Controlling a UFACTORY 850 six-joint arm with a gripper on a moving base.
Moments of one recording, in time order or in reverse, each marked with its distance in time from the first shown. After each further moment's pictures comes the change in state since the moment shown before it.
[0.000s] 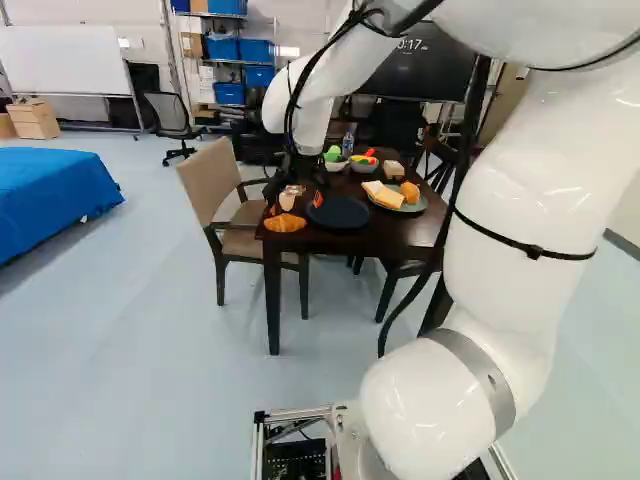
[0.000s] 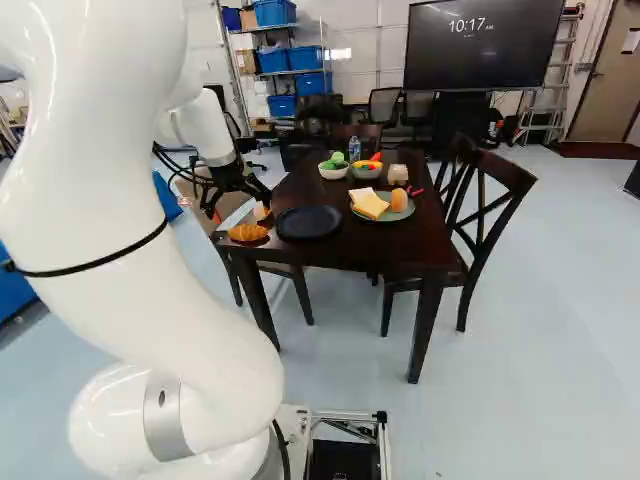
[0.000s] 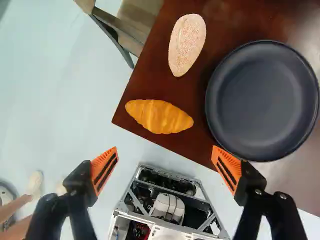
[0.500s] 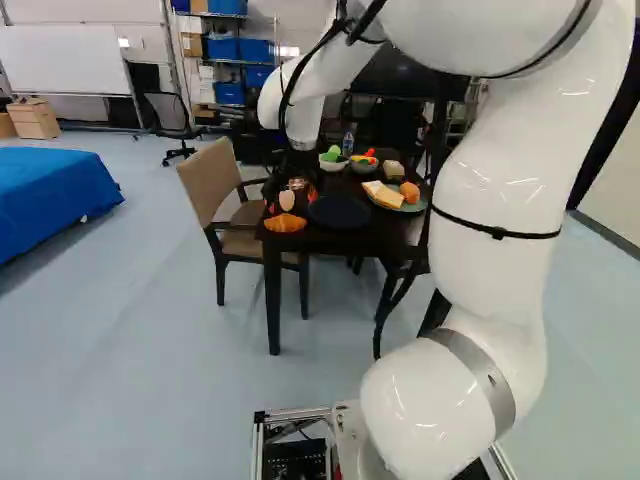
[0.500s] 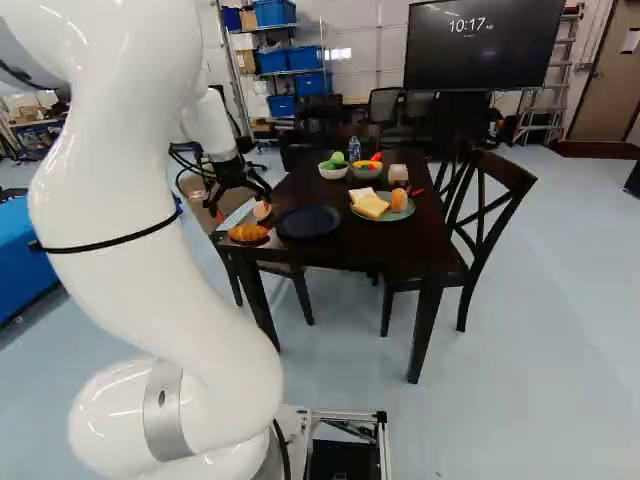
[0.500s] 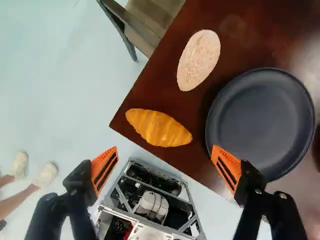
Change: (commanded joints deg) arm -0.2 -5.9 -6.9 0.0 -2.6 -11.5
